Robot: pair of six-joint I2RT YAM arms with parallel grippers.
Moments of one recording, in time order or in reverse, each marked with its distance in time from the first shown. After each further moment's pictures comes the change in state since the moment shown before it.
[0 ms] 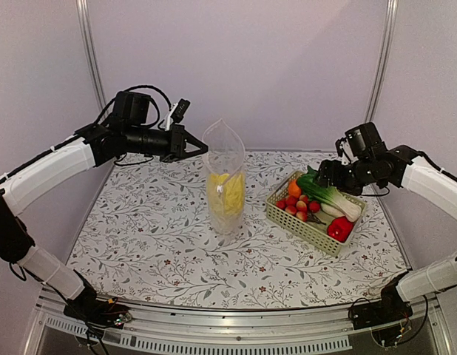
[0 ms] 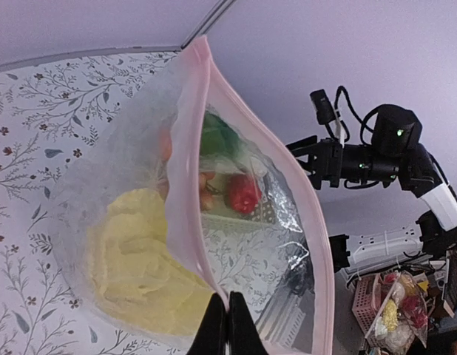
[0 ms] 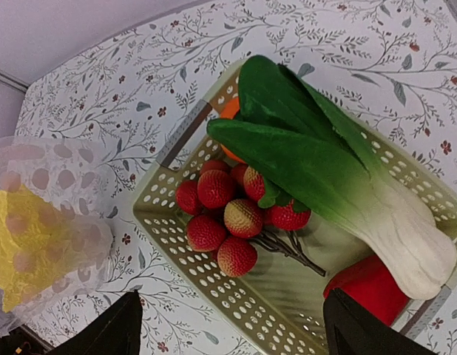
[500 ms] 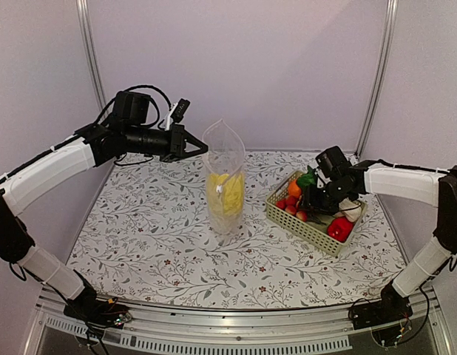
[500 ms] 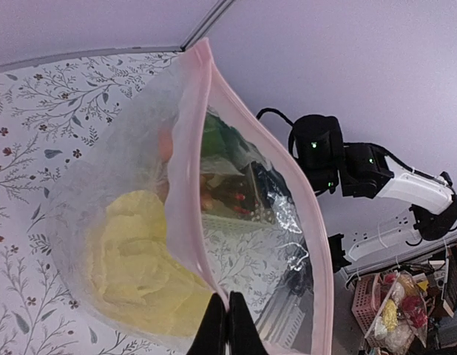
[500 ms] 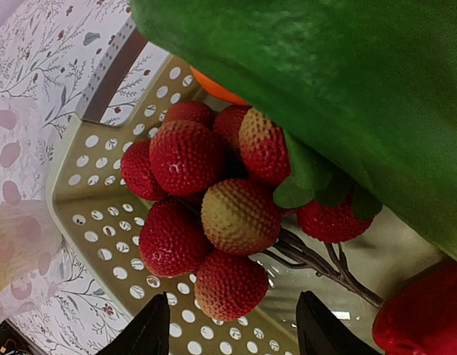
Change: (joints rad) left arm 0.001 0.000 0.000 0.002 0.003 -0.001; right arm 0.024 0.296 -0.101 0.167 -0.116 0.048
